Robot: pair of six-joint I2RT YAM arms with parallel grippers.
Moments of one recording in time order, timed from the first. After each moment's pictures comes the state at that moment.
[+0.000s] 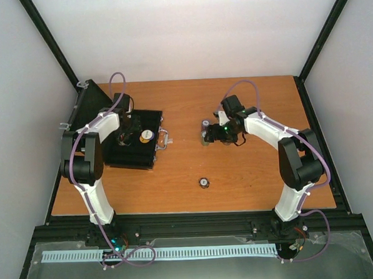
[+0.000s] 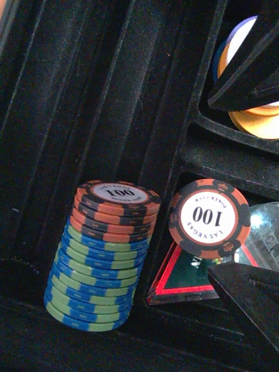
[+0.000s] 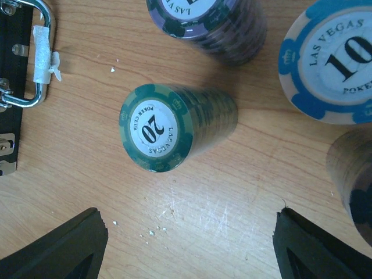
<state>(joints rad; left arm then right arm) -0.11 1.91 1.33 -0.55 -0.07 -0.29 0.39 1.78 1.26 -0.64 -0.38 0.30</state>
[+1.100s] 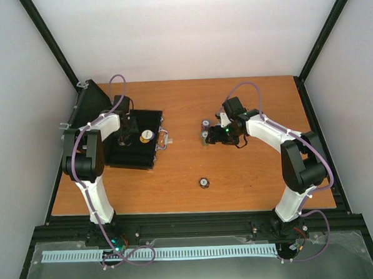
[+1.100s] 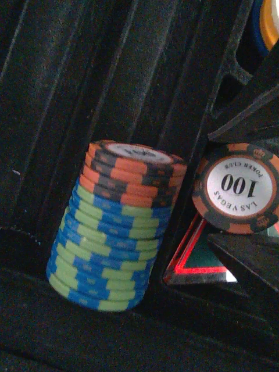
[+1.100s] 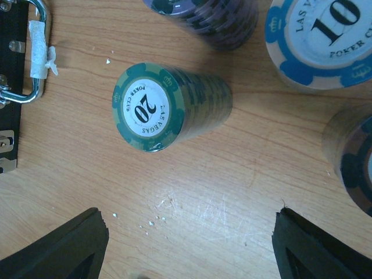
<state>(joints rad) -0.10 1.95 1.32 -0.49 -0.11 -0.30 0.39 1.74 1.21 -0.63 -0.37 0.33</state>
